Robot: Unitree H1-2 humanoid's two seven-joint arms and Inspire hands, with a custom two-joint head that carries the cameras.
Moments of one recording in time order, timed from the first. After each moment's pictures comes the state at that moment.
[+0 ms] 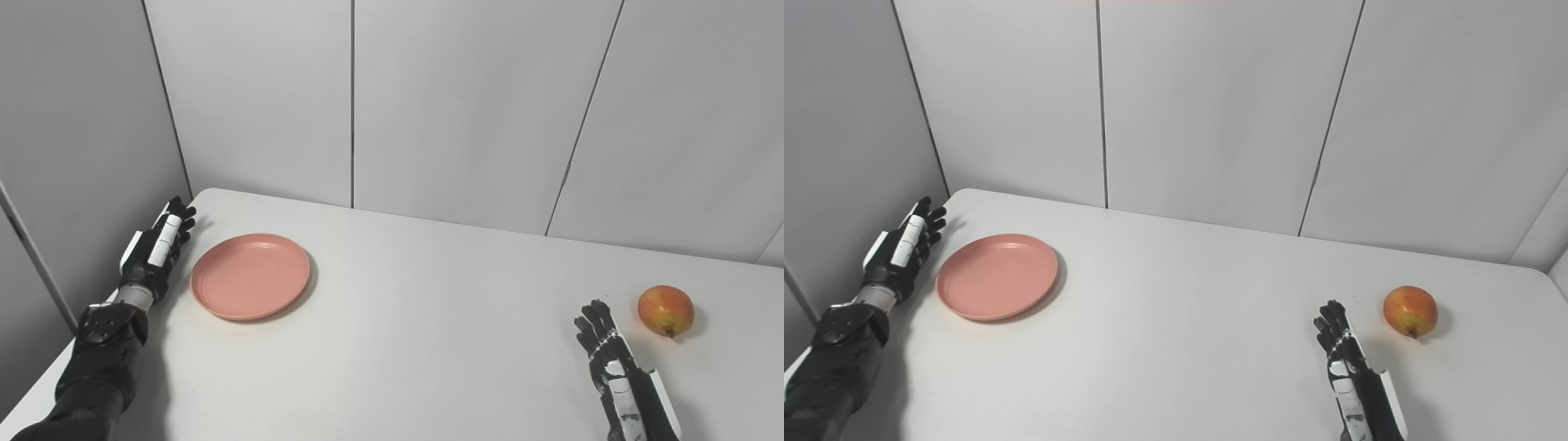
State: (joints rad) left arm -0.62 0.51 0.28 1.16 -0.26 -0.42 -0.29; right arm 0.00 -0.10 0.02 -0.01 0.16 -0.21 0.21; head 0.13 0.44
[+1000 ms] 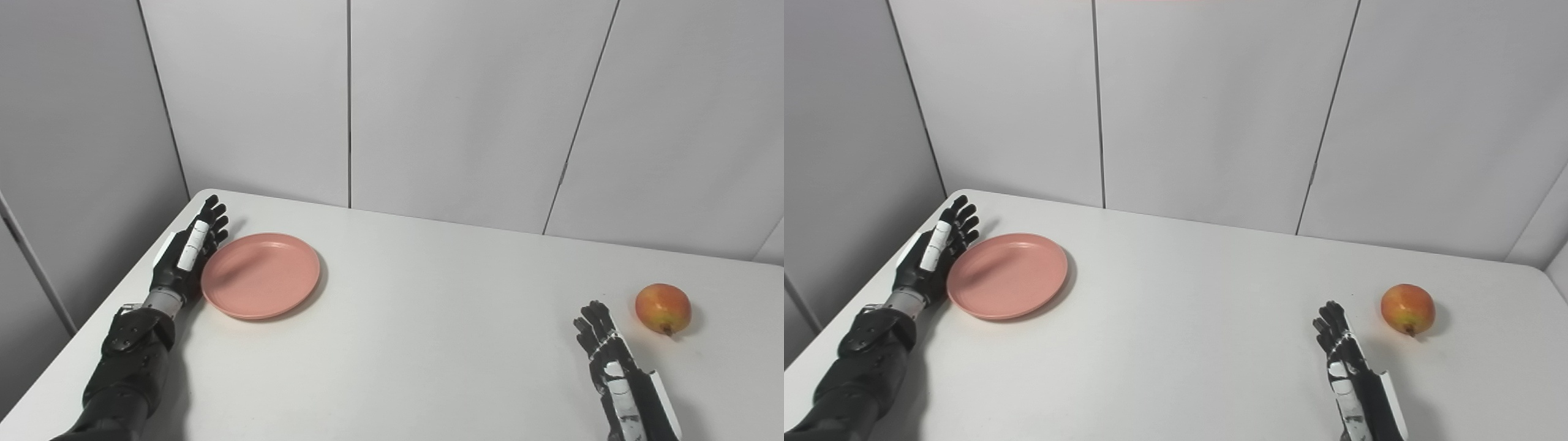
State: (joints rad) left arm -0.60 0.44 0.29 1.09 -0.30 -0.44 -0.42; right arm 0.02 -0.10 0.02 -0.02 0.16 -0.20 0.20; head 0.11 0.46
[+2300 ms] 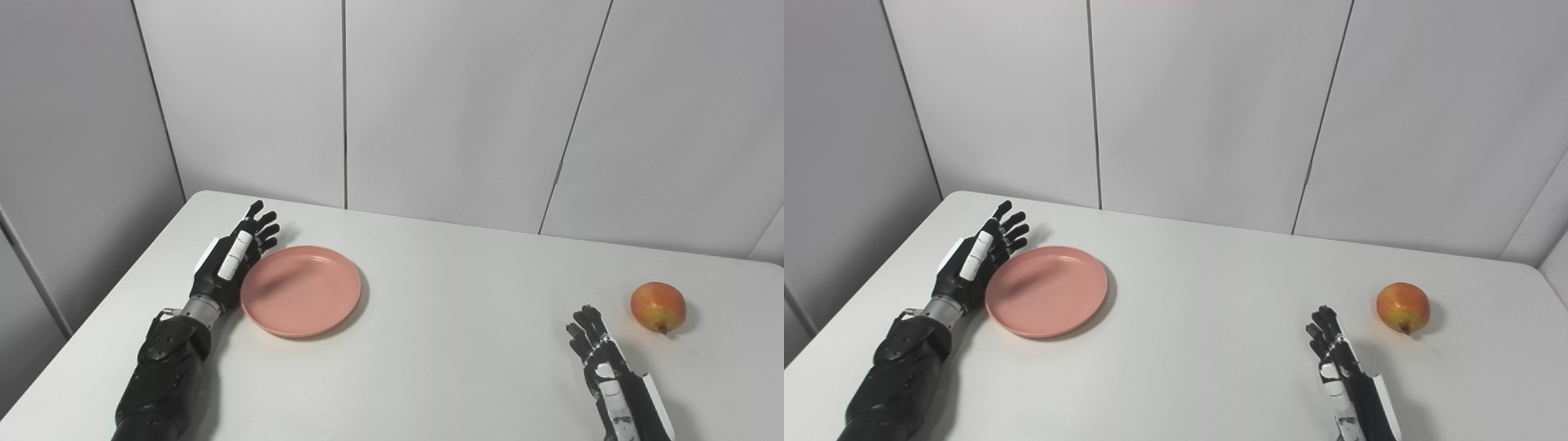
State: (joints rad) left arm -0.52 0.32 0.22 0.81 -0.29 -0.31 -0.39; right arm 0.03 -0.10 0.03 -0.04 0.13 -0.17 0.19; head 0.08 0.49
